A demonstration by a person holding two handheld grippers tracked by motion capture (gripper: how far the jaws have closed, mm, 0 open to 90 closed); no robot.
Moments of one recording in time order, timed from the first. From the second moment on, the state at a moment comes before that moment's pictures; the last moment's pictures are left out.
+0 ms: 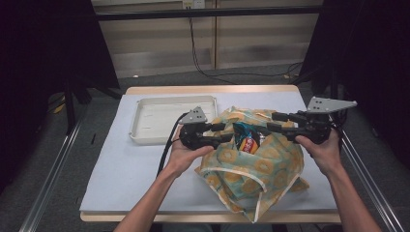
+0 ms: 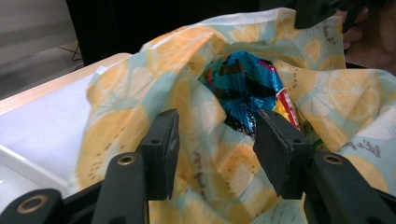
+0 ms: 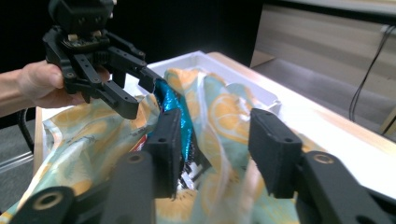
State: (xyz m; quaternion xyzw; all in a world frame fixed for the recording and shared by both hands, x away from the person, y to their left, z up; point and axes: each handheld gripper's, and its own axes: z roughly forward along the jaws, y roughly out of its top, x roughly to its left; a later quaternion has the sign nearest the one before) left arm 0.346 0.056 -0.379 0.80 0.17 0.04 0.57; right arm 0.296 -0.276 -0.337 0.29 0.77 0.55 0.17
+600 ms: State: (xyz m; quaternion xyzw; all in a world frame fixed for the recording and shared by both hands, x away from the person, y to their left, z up) left arm 0.309 0.061 -0.373 0.82 0.10 0.01 0.56; right arm 0.337 -0.289 -0.348 0.34 0.73 0.56 0.16
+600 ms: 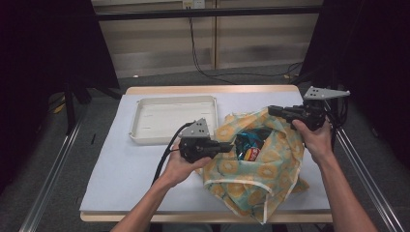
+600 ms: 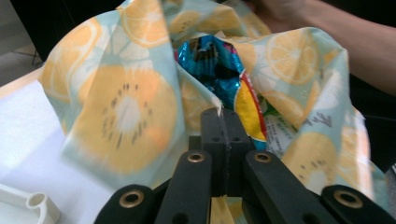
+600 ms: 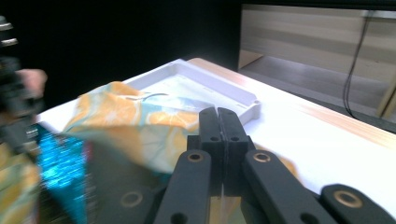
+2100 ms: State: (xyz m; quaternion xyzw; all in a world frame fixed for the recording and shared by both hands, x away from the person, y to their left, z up) left arm 0.284 0.031 -0.385 0.85 0.05 0.04 0.53; right arm 0.286 -0.306 -0.366 0.38 0.75 0.51 0.19
